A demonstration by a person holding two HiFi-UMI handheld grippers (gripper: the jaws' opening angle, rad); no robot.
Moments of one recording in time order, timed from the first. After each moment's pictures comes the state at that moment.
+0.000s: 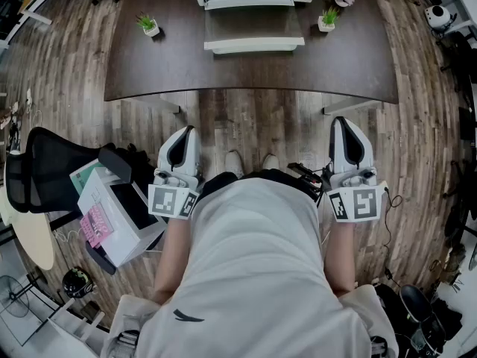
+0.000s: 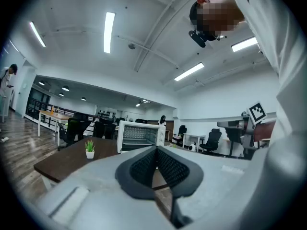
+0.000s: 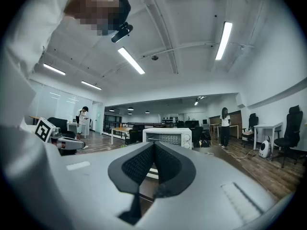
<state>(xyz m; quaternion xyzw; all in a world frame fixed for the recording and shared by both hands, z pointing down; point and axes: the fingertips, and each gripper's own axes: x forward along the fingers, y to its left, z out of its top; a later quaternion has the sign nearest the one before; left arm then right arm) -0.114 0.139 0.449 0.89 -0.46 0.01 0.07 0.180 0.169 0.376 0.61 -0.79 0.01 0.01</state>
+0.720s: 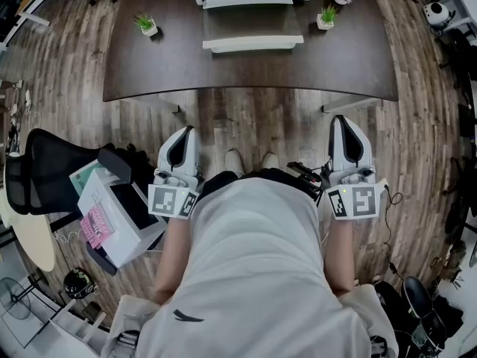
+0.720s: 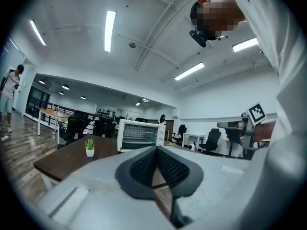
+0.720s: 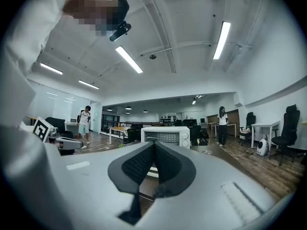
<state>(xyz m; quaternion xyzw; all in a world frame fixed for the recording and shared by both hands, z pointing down) -0.114 0.139 0.454 0.89 -0.46 0.01 0.08 0.183 0.166 0.382 0.62 -0.79 0.02 0.01</state>
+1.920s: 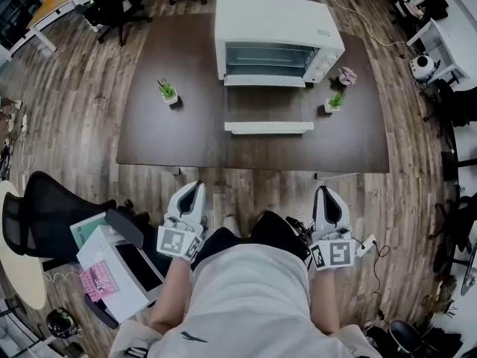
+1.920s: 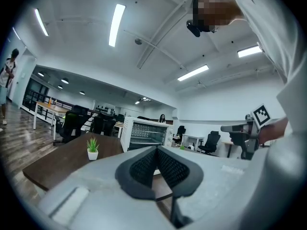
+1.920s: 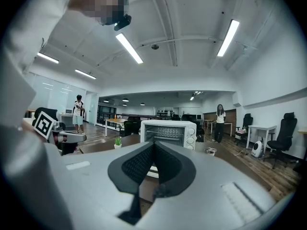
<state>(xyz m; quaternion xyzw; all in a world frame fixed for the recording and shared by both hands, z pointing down) -0.168 0.046 0.473 0.89 -0.44 0.00 0.09 0.119 0.099 0.406 0.64 -0.77 0.03 0.06</state>
